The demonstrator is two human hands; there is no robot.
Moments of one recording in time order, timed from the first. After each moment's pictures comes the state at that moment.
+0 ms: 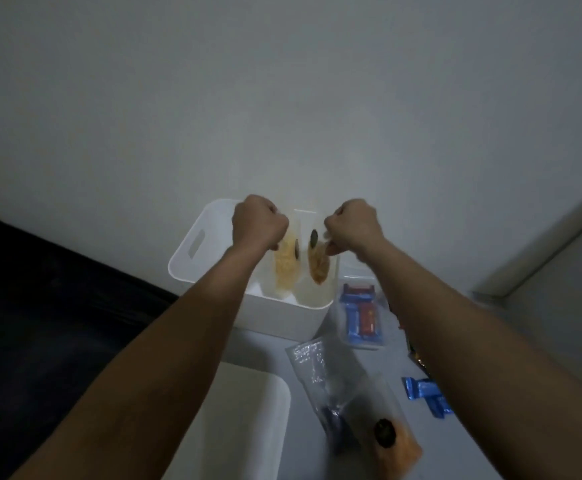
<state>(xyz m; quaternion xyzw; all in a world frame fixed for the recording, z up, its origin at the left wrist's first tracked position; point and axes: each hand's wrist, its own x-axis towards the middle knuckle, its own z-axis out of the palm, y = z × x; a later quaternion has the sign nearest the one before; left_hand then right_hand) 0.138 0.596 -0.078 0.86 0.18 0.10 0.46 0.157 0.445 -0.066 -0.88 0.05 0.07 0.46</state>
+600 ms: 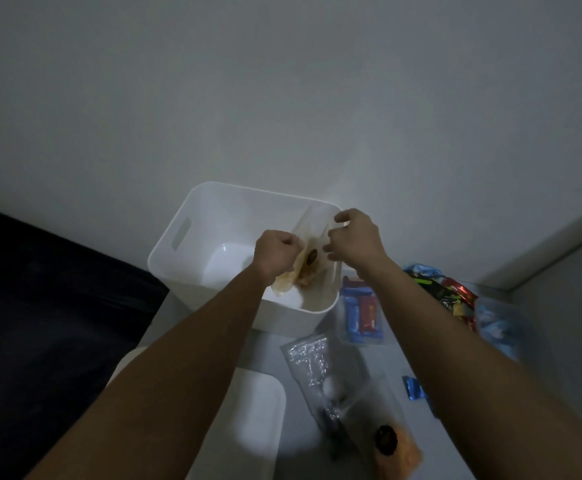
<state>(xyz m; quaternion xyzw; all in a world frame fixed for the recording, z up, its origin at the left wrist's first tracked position) 0.170 0.585 -0.180 0.79 0.17 -0.07 0.59 0.186 0.439 -0.141 -0.86 0.10 0.07 0.49</state>
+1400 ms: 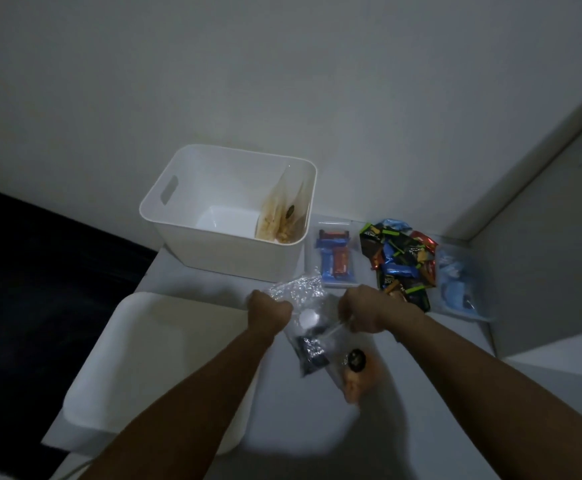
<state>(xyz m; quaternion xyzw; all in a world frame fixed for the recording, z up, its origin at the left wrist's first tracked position) -0.005 0.515 -0.262 0.79 0.32 -0.06 0.52 0.029 0.331 -0.203 -0.92 -0.23 0.32 0.00</state>
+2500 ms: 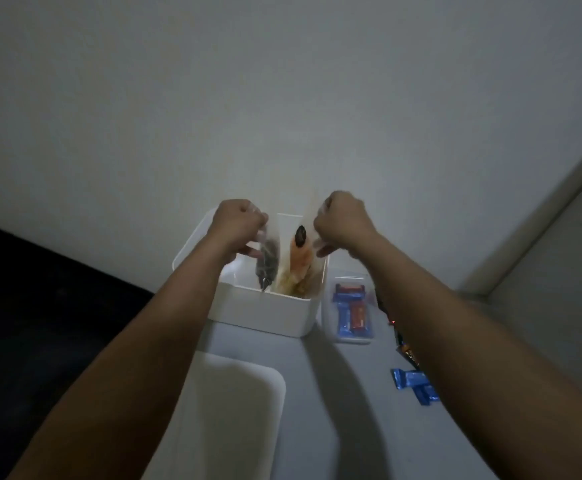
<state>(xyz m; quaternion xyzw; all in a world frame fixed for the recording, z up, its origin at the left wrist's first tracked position) 0.074 0.608 -0.034 0.78 0.16 0.02 0.60 0.094 0.440 -0.016 -0.89 -0.01 0.07 0.44</state>
